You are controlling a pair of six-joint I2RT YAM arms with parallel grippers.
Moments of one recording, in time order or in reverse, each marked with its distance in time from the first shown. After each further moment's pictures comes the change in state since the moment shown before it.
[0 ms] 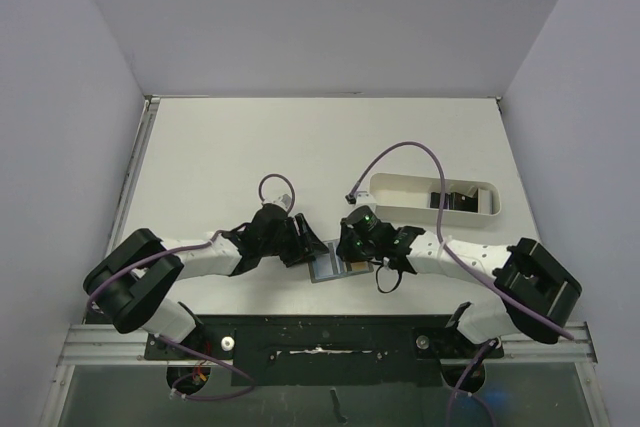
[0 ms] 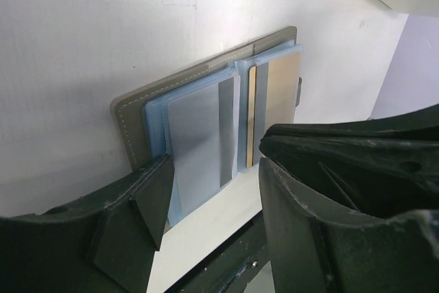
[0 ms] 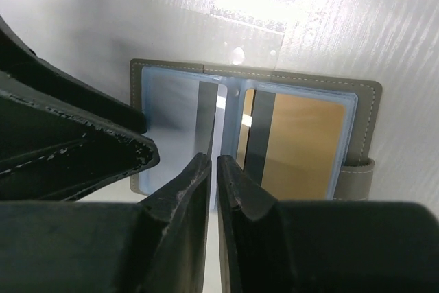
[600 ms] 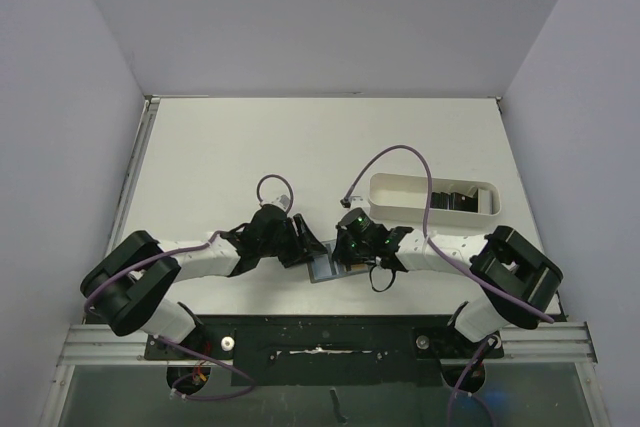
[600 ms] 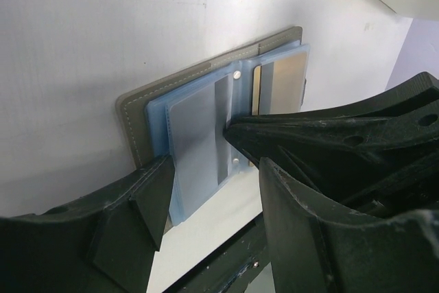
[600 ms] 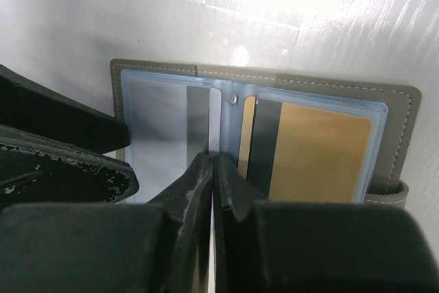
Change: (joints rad) left arm 0.001 -0.019 -0.008 -0.021 -0.013 -0.003; right arm -0.001 0.135 -0.003 0.090 -0.050 0.024
